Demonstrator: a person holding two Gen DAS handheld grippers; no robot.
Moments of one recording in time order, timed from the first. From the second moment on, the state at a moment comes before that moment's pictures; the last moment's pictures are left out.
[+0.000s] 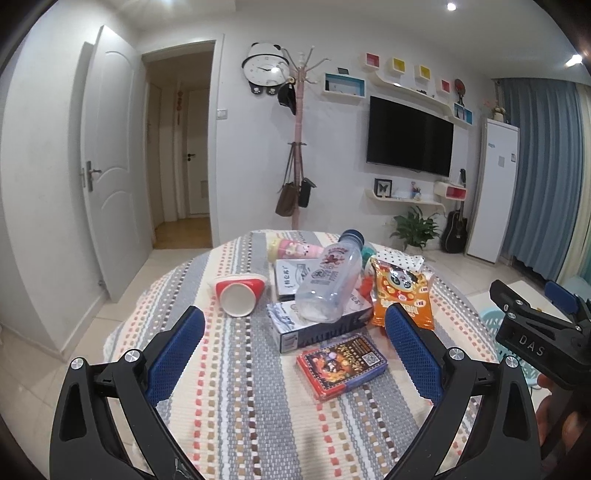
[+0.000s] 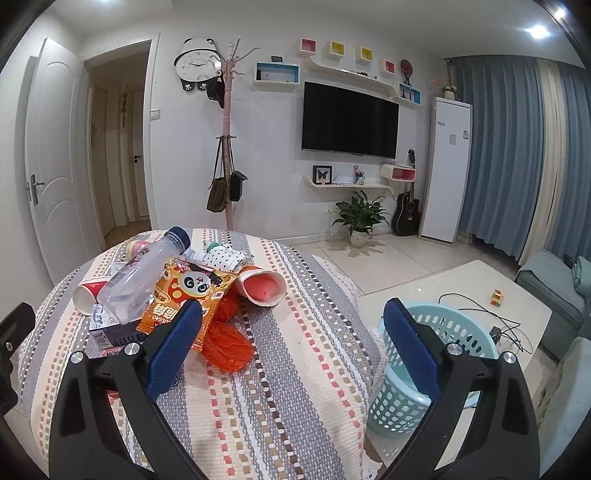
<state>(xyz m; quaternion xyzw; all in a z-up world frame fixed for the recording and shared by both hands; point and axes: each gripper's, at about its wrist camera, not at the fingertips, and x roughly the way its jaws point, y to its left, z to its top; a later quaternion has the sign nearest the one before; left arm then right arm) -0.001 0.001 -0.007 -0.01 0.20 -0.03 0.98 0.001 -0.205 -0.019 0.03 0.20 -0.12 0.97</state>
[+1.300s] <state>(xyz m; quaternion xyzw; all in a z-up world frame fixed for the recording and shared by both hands) 0.013 0.039 -0.015 -0.05 0.22 -0.04 0.97 0.007 -0.191 -0.023 0.01 0.21 -0.10 0.97</state>
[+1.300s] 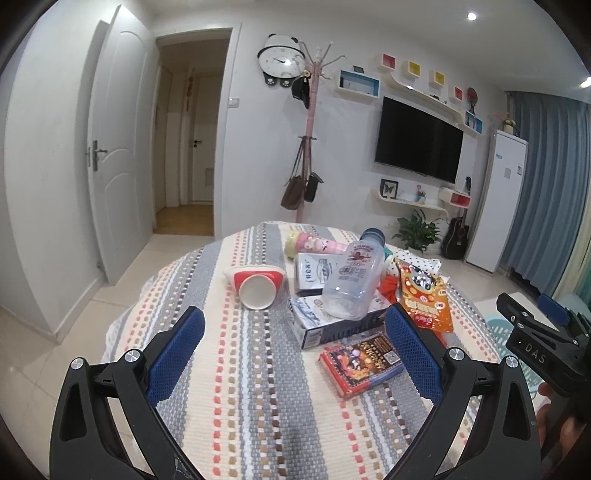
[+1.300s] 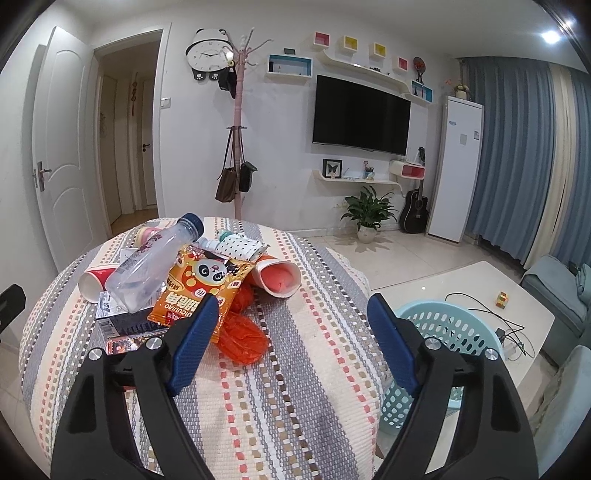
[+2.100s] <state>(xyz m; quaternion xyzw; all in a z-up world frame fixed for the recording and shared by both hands) 0.197 0.105 -0.056 -0.11 0.40 -0.12 0.90 0.099 -0.129 0.002 0.06 0.26 0.03 0.96</state>
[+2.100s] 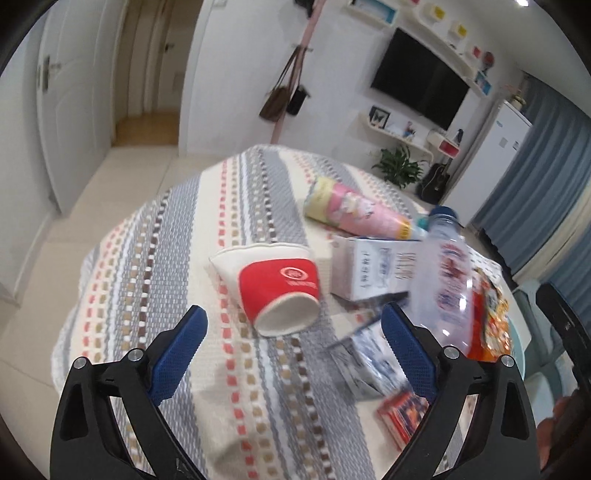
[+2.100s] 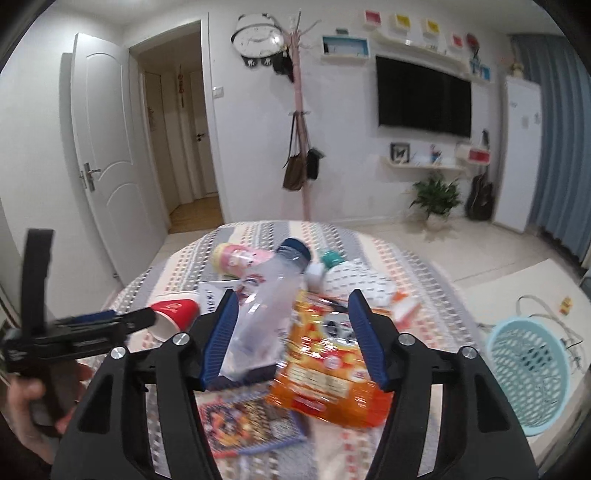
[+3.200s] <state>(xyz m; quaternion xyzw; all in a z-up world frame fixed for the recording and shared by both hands) 0.221 0.114 -0.067 -0.10 0.38 -0.11 0.91 0.197 -0.094 -0.039 0.13 0.42 0.06 0.90</state>
